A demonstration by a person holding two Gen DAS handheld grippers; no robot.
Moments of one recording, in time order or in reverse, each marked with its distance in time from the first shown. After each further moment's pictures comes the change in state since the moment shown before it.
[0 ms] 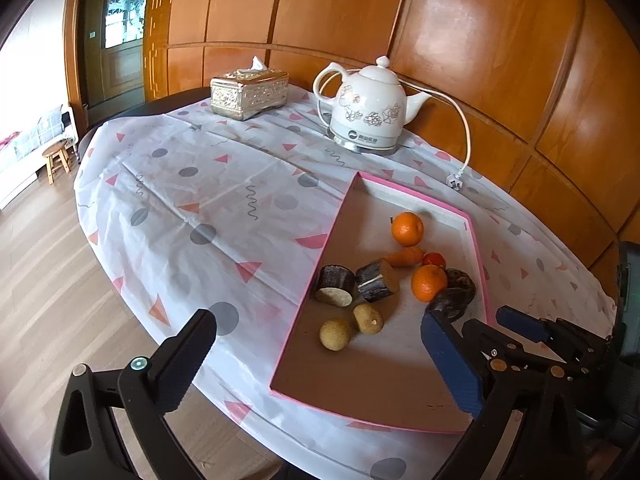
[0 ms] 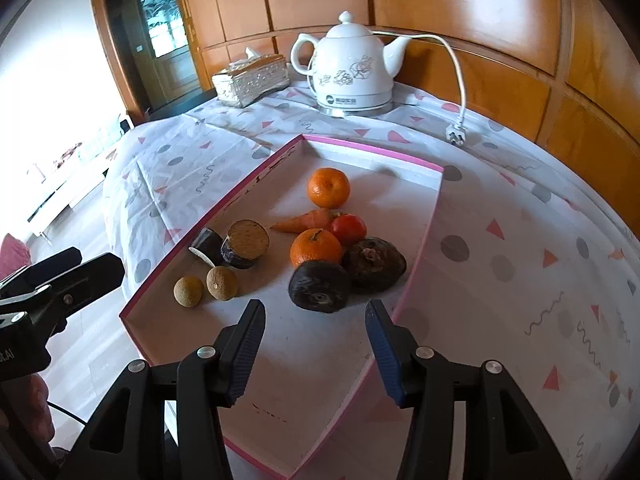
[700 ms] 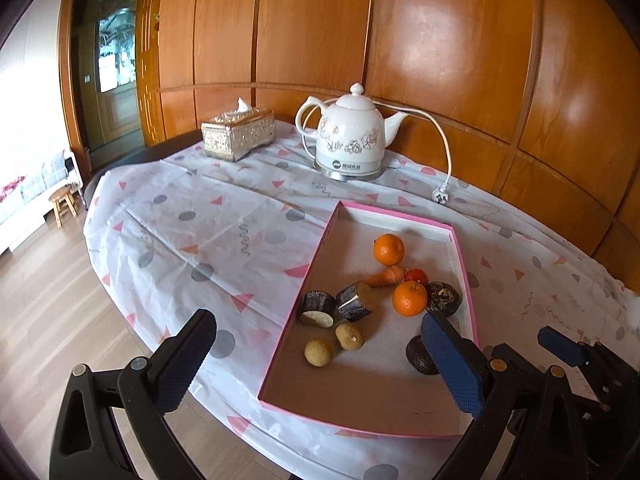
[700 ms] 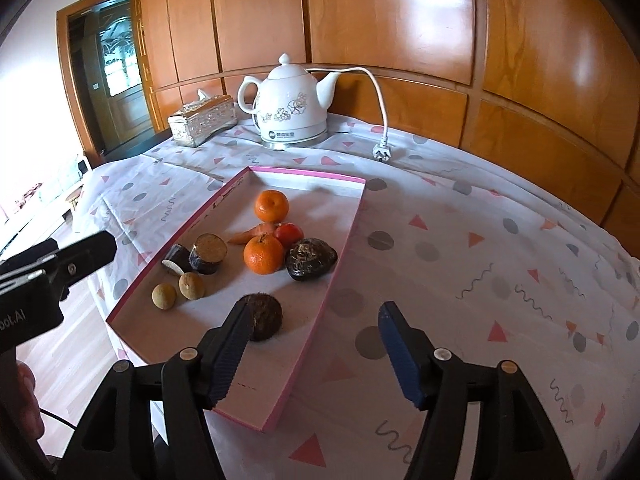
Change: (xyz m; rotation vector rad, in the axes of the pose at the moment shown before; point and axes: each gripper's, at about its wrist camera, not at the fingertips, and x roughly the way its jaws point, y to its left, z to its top) left arm -0.027 -0.032 0.000 0.103 -0.119 0.048; right arm -0.050 -0.007 -0.032 0.099 -0.137 -0.179
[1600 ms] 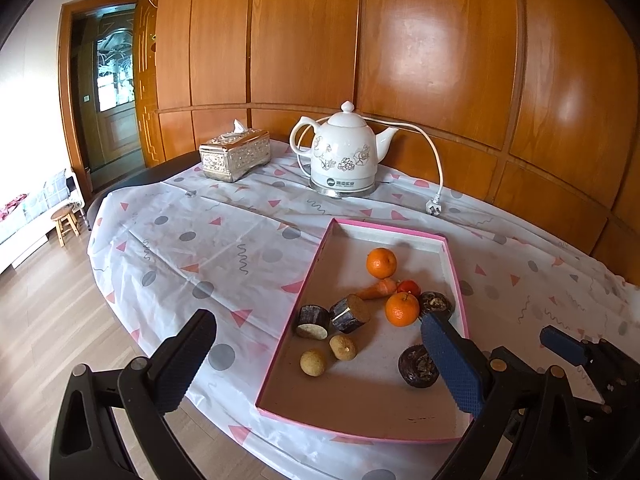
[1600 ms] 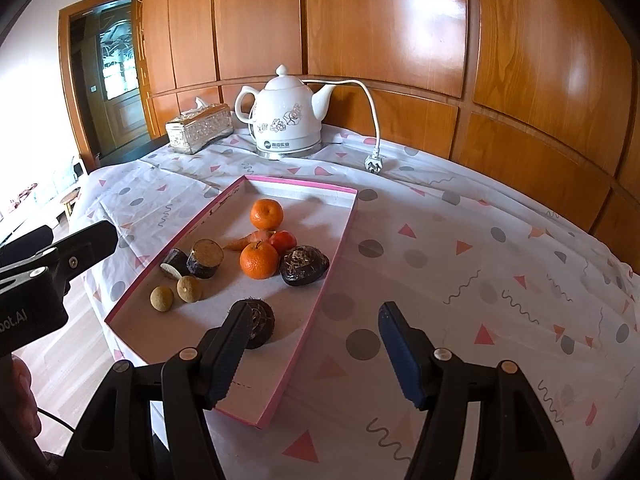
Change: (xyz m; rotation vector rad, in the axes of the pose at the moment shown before) left arm -0.012 -0.010 -0.001 0.030 -0.056 0.006; right arm -0.011 0.002 -0.001 -0.013 -0.036 -0.026
